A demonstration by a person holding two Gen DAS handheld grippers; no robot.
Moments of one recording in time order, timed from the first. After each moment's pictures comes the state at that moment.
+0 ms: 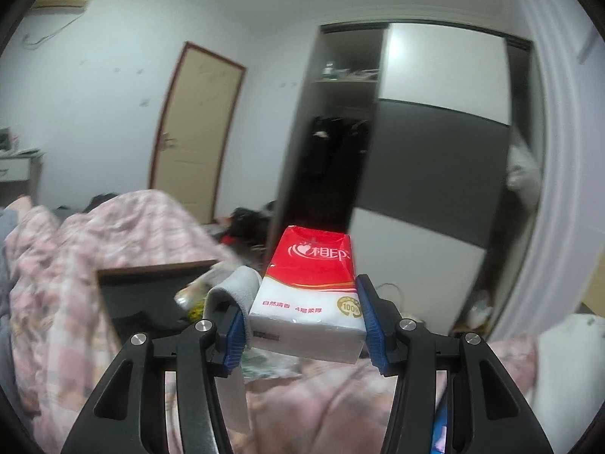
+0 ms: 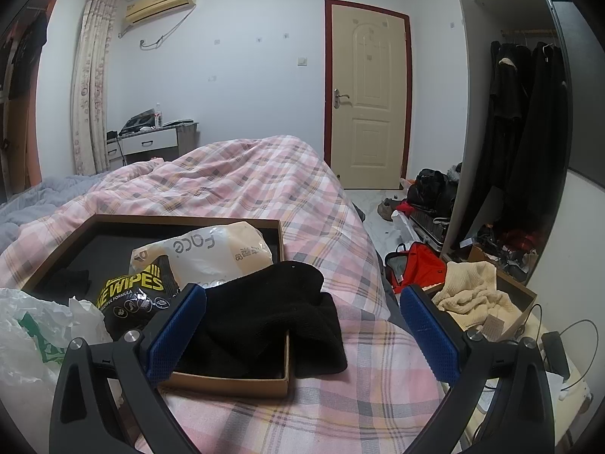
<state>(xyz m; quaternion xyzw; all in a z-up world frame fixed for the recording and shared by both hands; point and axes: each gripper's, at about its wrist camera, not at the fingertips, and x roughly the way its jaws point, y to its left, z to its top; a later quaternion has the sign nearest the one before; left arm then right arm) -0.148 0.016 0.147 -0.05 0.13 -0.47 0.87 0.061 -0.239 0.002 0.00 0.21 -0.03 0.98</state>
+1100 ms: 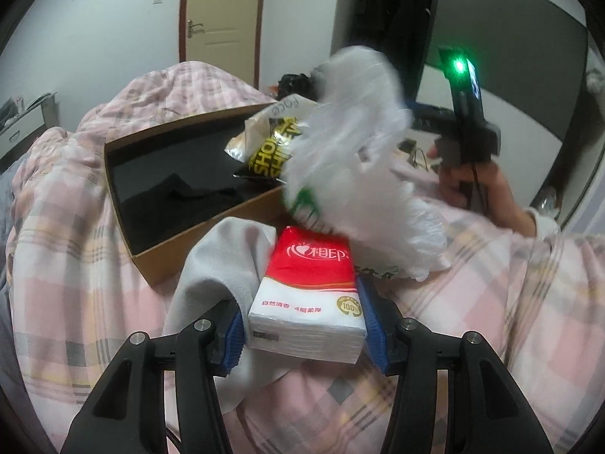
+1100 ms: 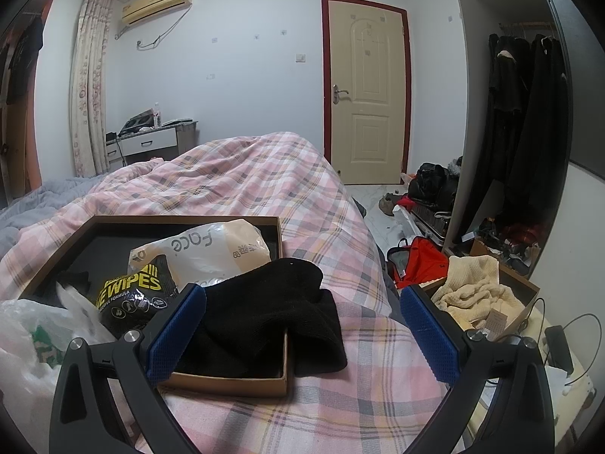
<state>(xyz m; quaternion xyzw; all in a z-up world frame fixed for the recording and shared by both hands) -0.037 -0.030 0.013 0.11 0.36 -0.36 0.85 0.057 -0.240 -0.001 0.01 0.22 -0.03 0.98</state>
